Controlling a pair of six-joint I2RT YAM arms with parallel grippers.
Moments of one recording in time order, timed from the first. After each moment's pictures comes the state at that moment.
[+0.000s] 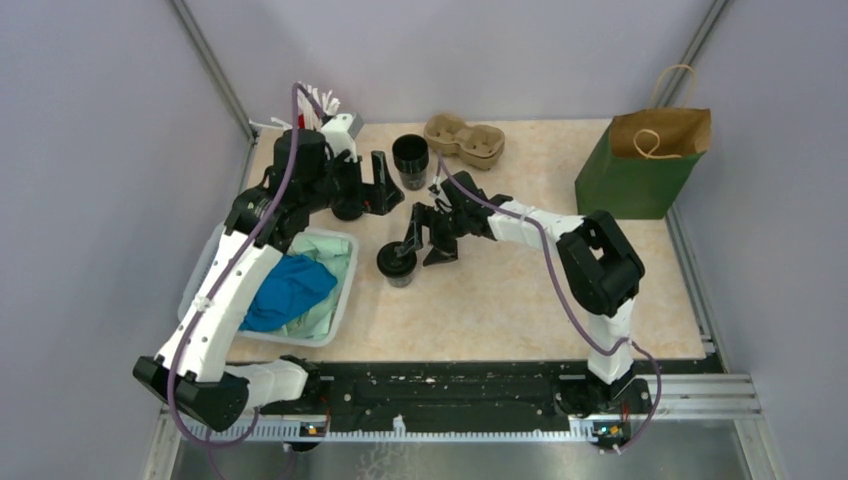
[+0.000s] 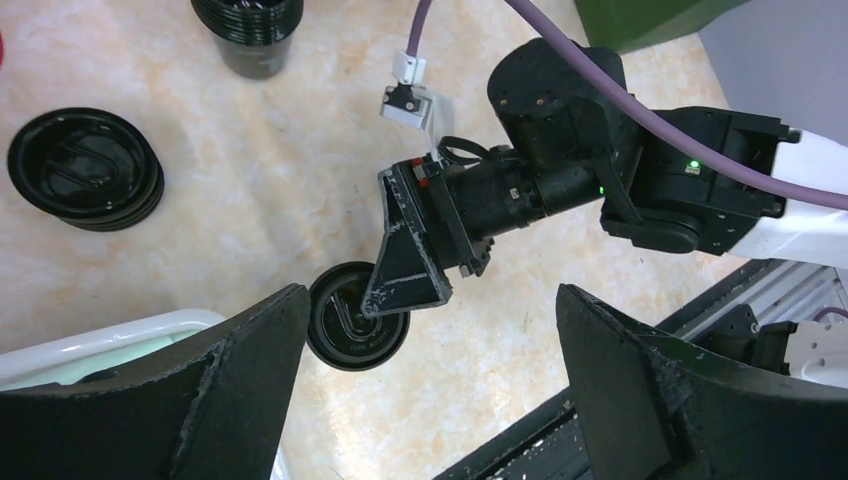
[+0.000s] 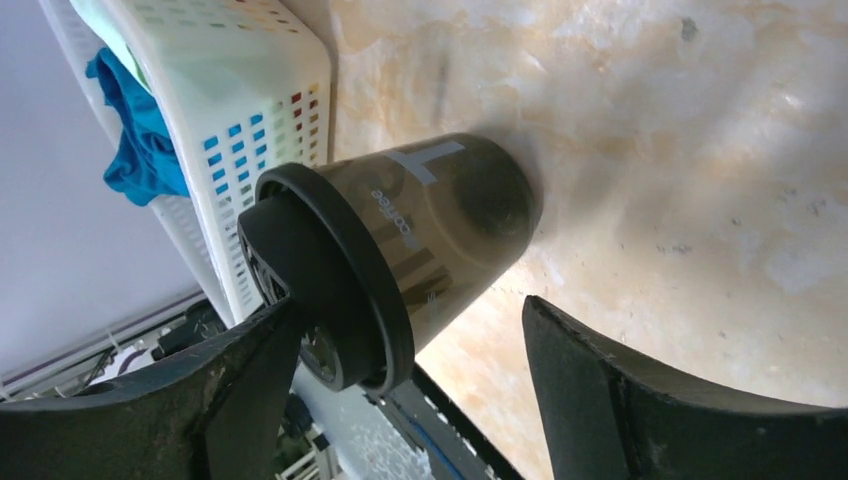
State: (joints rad) left arm -0.42 1.23 1.49 -0.78 0.22 -0.28; right arm 0.70 1.97 1.36 -0.24 -0.57 0.81
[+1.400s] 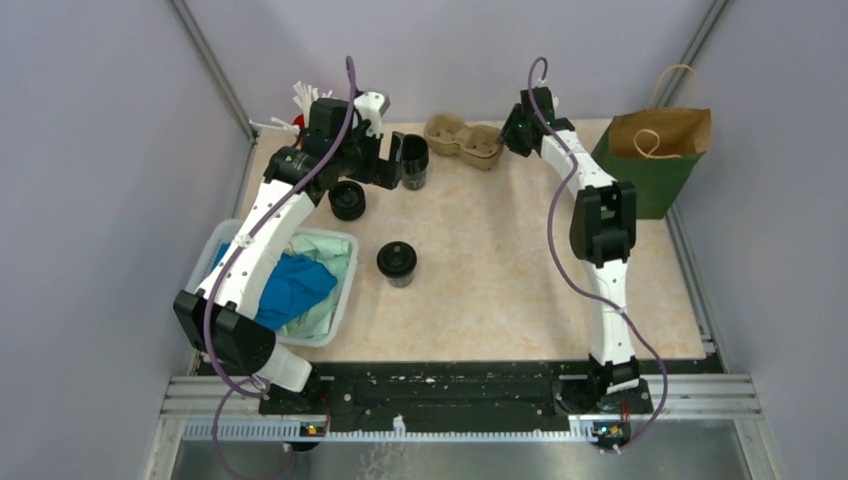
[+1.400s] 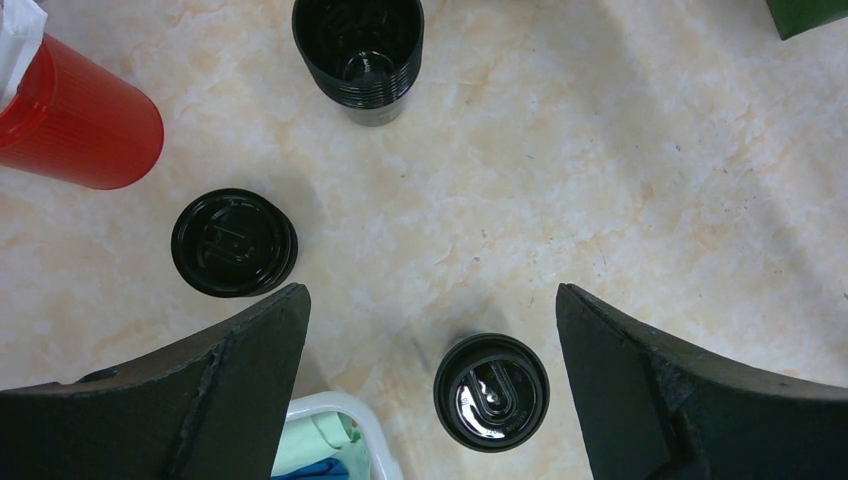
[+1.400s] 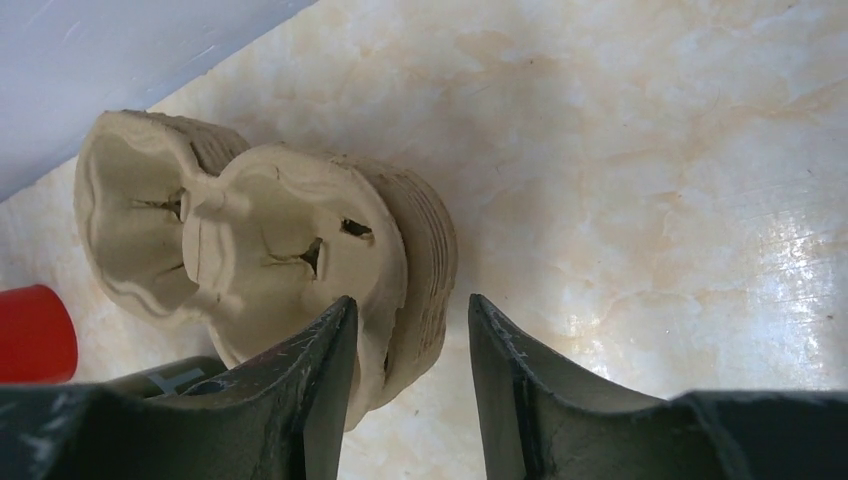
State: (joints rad) left arm -0.39 1.51 1.67 -0.76 0.09 -0.03; right arm 0.23 2.38 2.16 -0.49 0.03 0.65
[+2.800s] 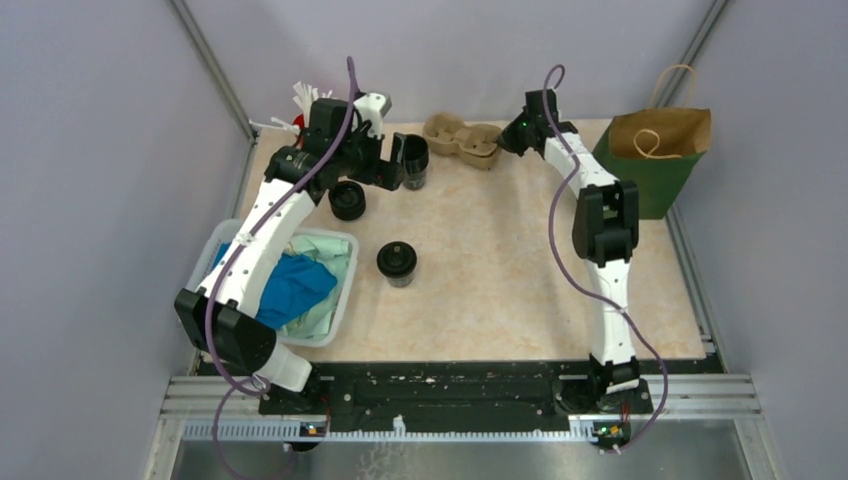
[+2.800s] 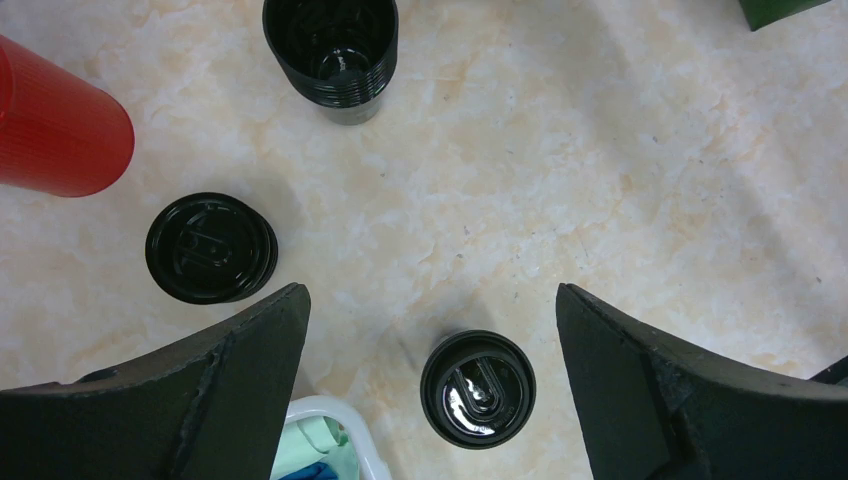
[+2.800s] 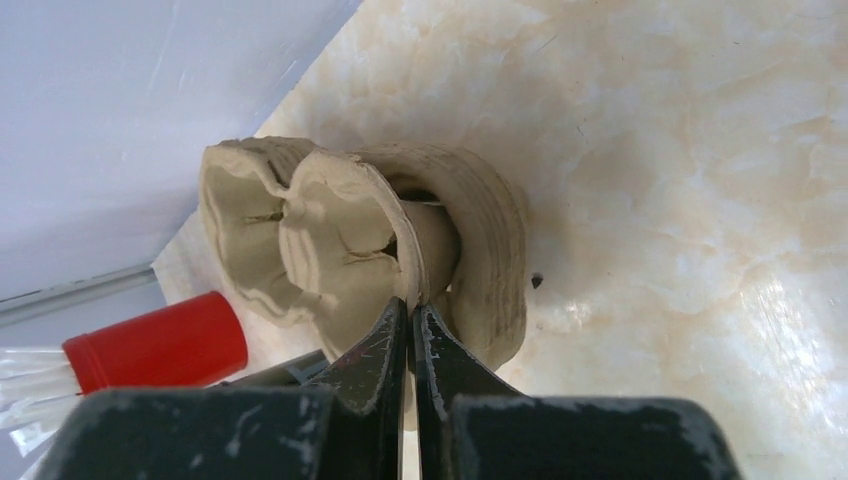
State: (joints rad) left arm -0.38 1.52 1.67 -0.76 0.14 -0.03; right arm 0.21 2.39 2.11 -0.39 -0.12 0.96
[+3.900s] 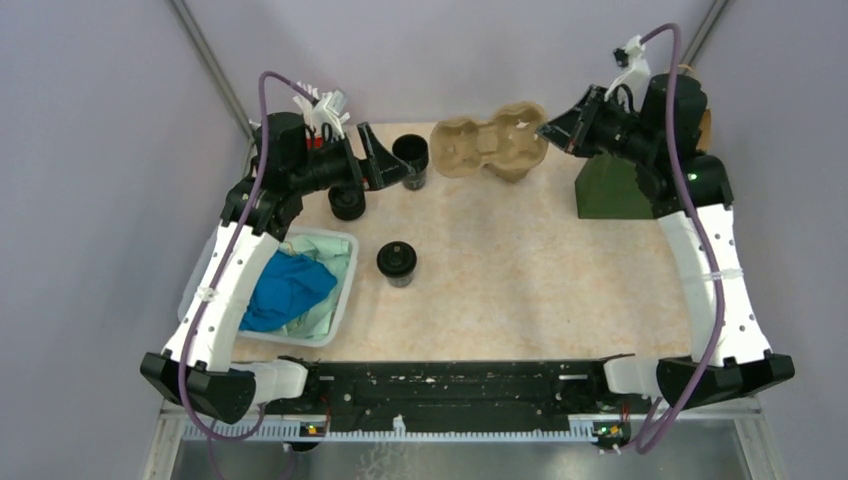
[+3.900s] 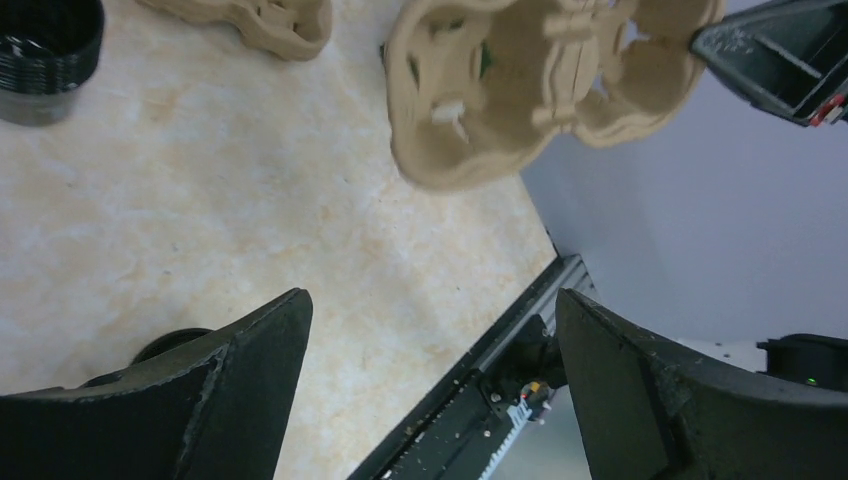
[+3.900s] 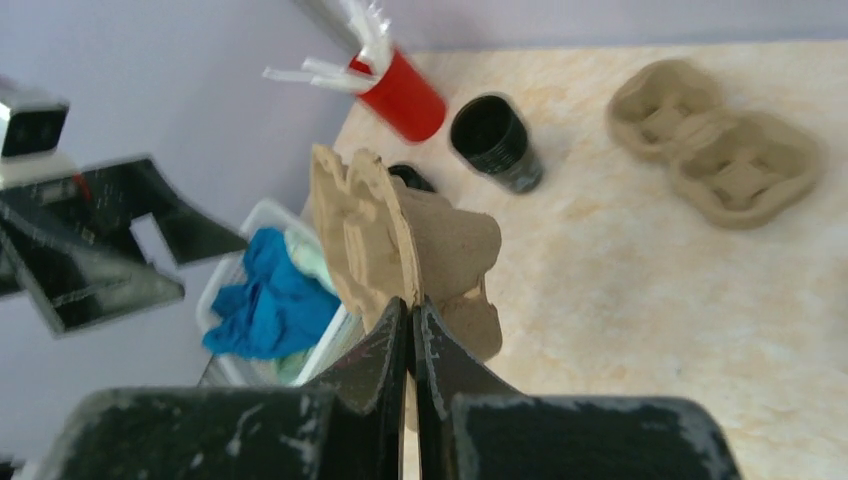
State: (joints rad) left arm -0.30 1.26 1.52 -0.57 0.57 -0.55; right arm 0.19 1.28 1.64 -0.58 -0.53 0.48
